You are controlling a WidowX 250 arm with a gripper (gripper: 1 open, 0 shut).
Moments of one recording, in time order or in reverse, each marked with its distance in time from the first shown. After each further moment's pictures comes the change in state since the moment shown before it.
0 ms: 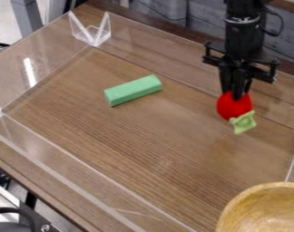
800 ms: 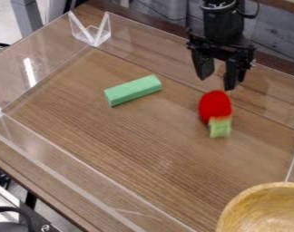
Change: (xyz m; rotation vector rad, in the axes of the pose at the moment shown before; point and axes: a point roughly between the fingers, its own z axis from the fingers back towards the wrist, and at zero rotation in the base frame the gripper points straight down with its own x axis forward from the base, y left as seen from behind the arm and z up) arm -0.002 0.010 0.013 -0.011 -0.061 -0.057
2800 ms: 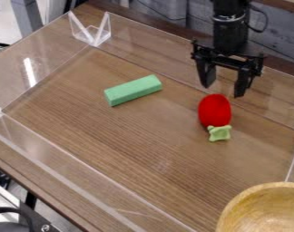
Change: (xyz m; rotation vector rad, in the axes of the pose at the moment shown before) arm 0.010 -0.006 -0.017 0.047 0.014 0.187
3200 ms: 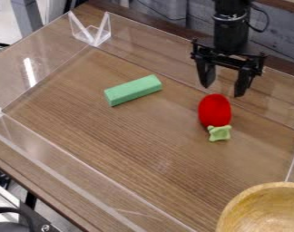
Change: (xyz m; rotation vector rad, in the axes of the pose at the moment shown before) arm -0.001 0.010 0.002 0.009 0.007 0.027
